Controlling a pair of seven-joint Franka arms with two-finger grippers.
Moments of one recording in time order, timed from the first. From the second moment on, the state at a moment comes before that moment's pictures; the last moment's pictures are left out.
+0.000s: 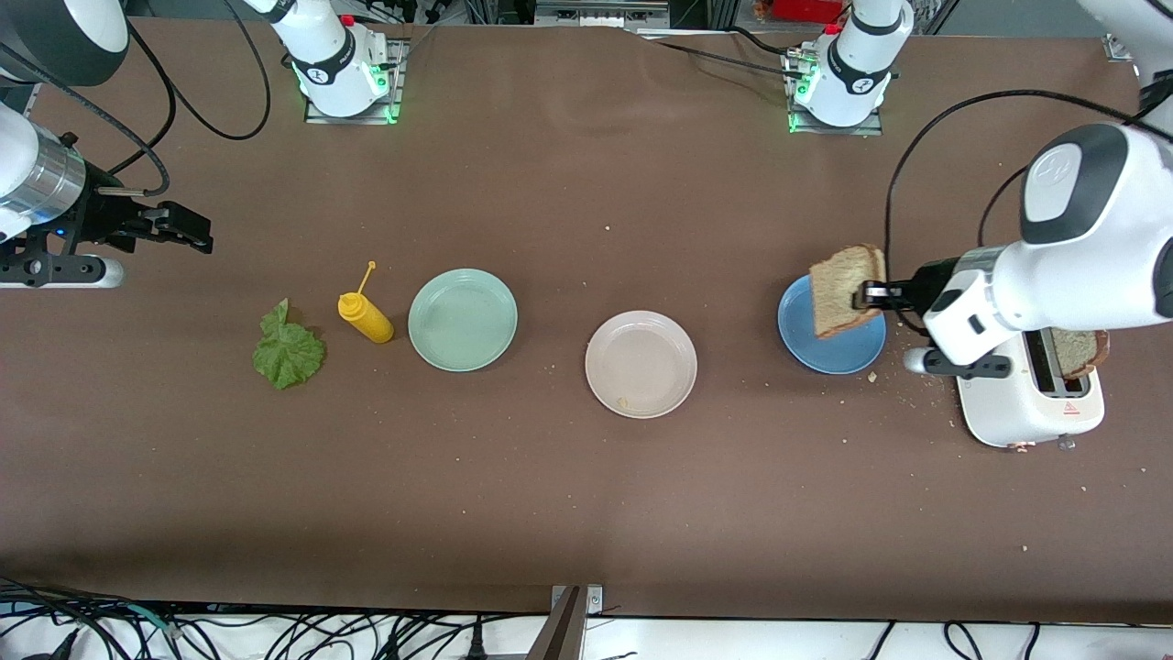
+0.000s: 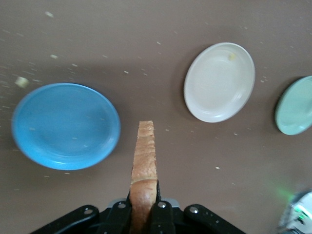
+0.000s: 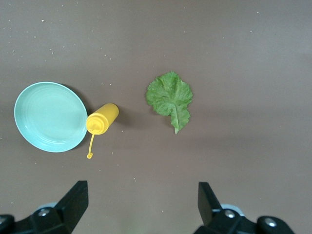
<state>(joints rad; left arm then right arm) 0.23 0.40 -0.42 -1.50 -0.26 1.61 -0.15 0.03 0.10 0.04 -1.58 -0.03 1.57 0.06</state>
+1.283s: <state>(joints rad) 0.04 0.82 -0.42 -1.50 -0.81 2.08 0.16 0.03 0.11 0.04 -1.58 -0.03 1.57 0.06</state>
